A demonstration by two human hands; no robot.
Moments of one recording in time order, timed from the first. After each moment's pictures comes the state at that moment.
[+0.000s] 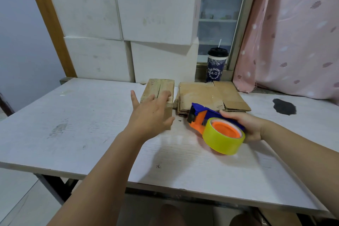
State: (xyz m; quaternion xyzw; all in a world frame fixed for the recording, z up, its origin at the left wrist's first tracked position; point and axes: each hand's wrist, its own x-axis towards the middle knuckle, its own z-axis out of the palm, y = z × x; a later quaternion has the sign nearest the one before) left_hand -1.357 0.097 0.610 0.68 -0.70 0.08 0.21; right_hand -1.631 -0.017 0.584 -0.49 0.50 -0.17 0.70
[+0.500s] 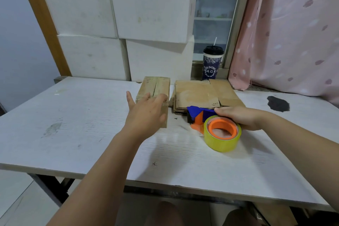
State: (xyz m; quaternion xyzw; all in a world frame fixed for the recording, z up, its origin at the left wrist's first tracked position) left_hand -1.359 0.095 0.603 0.69 -0.69 0.10 0.19; right_hand -1.632 -0.020 0.605 -0.65 0.50 -0.09 0.56
